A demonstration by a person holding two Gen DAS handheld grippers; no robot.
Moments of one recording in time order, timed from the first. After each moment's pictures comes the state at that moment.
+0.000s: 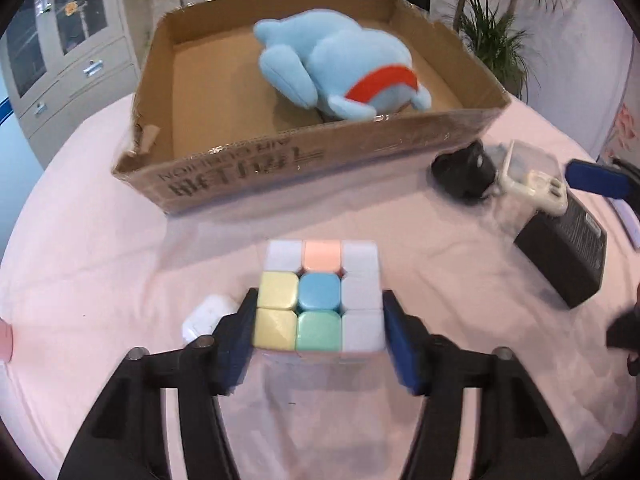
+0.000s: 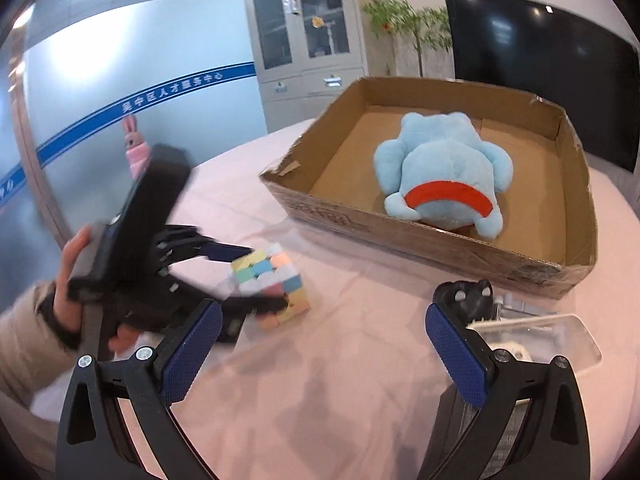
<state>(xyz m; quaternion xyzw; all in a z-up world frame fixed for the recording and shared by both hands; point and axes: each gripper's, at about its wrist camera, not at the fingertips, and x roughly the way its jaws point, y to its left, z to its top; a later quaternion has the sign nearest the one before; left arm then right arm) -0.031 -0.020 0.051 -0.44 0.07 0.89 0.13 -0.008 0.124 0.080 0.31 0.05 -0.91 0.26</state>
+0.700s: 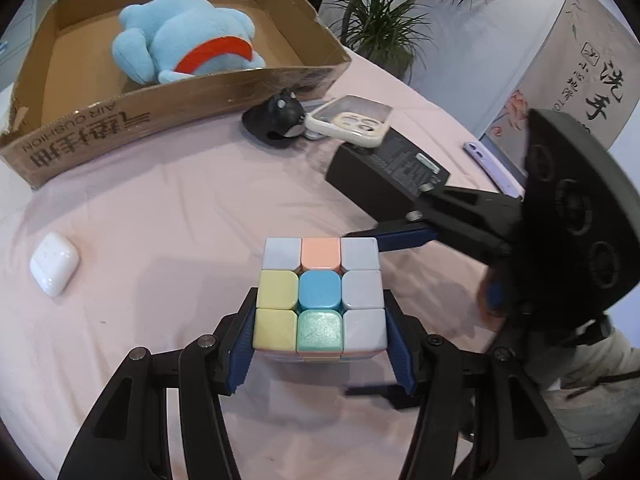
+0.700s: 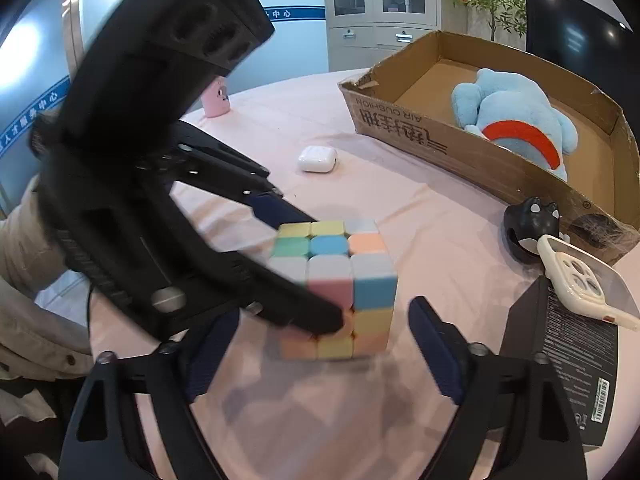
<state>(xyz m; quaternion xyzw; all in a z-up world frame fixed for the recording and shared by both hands) 0.040 0.027 0.062 -0.47 0.00 0.82 0.34 0.023 0.100 0.027 0.36 0.12 -0.86 0.35</state>
